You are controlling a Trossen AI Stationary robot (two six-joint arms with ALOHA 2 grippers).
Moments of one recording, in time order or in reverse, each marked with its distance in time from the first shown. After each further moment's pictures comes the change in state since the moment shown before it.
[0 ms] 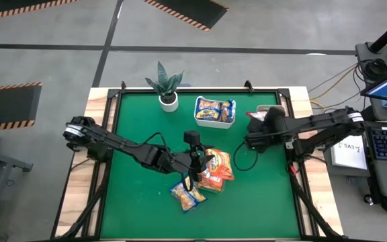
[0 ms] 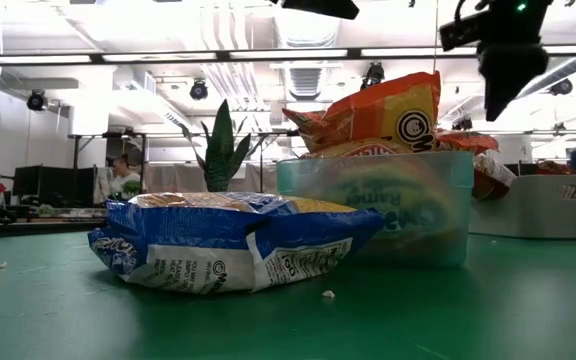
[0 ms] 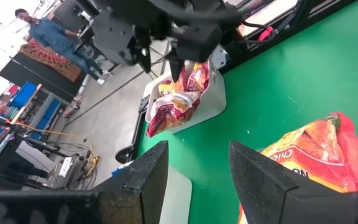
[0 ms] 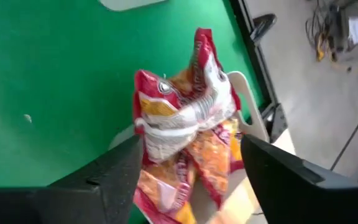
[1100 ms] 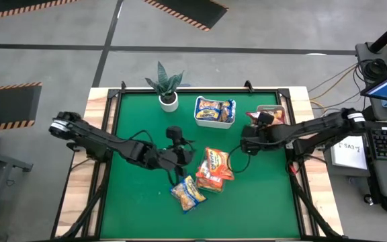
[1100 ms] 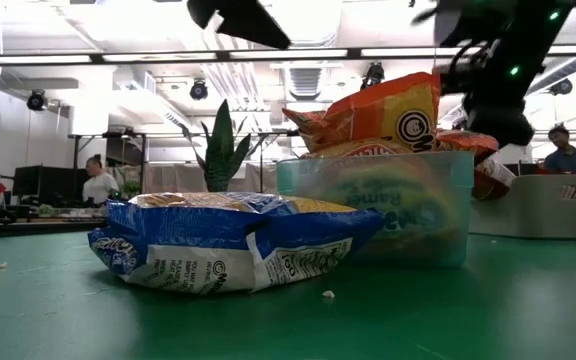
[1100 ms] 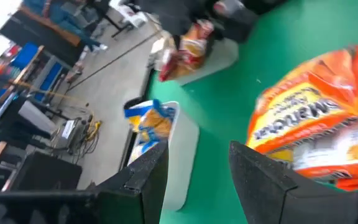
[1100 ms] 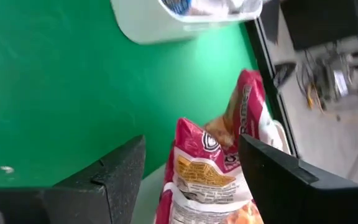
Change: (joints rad) left arm -0.006 -0.192 -0.190 -0.149 -0.071 -0.155; right arm -0.018 -0.013 -0.306 0.492 0.109 -0.203
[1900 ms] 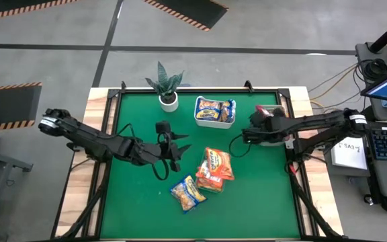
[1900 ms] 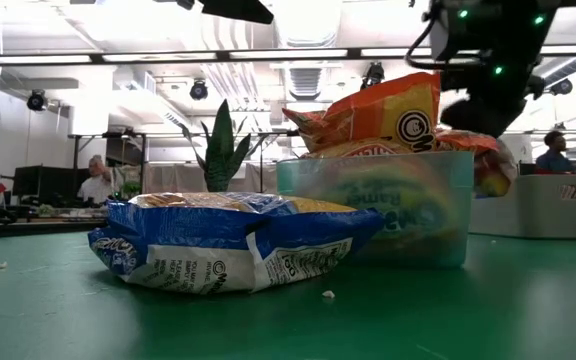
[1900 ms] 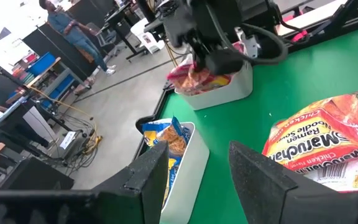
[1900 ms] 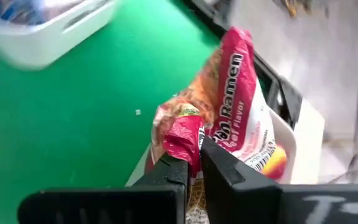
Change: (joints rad) left arm 0.000 -0.160 -0.157 0.202 -0.011 0.001; right arm -0.130 -0.020 0.043 -0.173 0.043 0.485
